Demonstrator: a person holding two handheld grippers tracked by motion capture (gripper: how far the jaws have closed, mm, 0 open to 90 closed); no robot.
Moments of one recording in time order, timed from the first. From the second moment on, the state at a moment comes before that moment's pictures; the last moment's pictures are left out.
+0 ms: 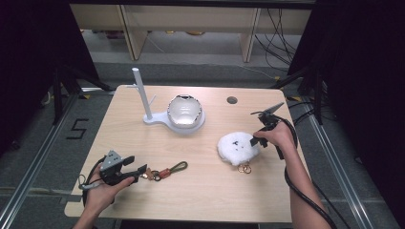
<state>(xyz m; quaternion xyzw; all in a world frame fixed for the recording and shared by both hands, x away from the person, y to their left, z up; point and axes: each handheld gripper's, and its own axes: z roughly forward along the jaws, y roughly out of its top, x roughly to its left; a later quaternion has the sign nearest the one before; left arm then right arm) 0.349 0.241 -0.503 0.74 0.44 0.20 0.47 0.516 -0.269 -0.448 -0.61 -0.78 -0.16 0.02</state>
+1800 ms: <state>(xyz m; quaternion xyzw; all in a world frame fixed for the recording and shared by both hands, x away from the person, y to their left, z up) 0.347 0.243 -0.505 0.72 0.45 0.21 0.48 0.480 -0.237 -0.385 -0.53 -0.80 -0.28 -0.09</state>
